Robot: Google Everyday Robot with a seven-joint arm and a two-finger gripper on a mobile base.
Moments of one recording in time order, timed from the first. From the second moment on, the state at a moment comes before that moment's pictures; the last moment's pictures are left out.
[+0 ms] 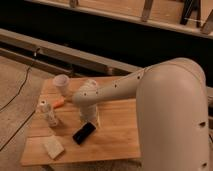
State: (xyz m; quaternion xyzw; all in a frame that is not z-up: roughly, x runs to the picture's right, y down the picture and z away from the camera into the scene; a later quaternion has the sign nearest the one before) arm -0.087 0.211 0.784 -0.28 0.26 0.67 0.64
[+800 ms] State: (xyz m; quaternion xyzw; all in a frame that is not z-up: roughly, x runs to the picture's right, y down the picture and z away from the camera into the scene) arm -0.103 0.222 0.795 -0.28 0.27 0.67 0.63
